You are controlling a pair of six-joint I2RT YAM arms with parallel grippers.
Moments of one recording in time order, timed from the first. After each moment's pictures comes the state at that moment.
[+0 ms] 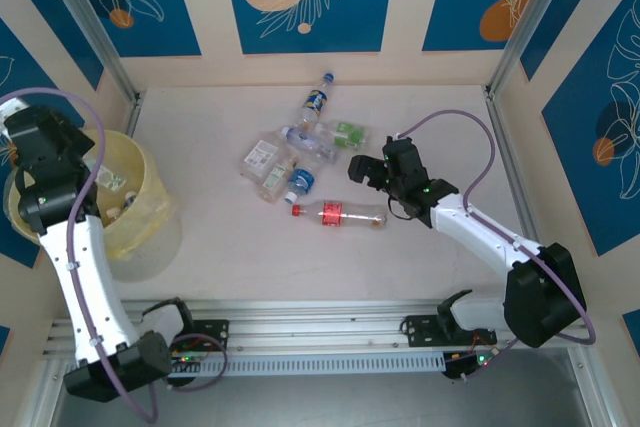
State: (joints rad) left arm 0.44 1.04 1.42 -0.74 -0.26 -0.36; right arm 0.49 1.28 0.85 -0.26 0.12 0.63
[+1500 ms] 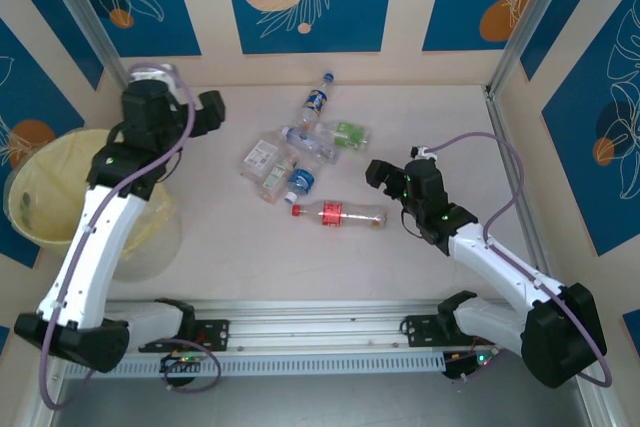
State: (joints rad) left arm -0.34 1.23 1.50 -0.72 -0.22 -0.34; right arm 0.45 1.06 0.63 -0.08 0.17 0.68
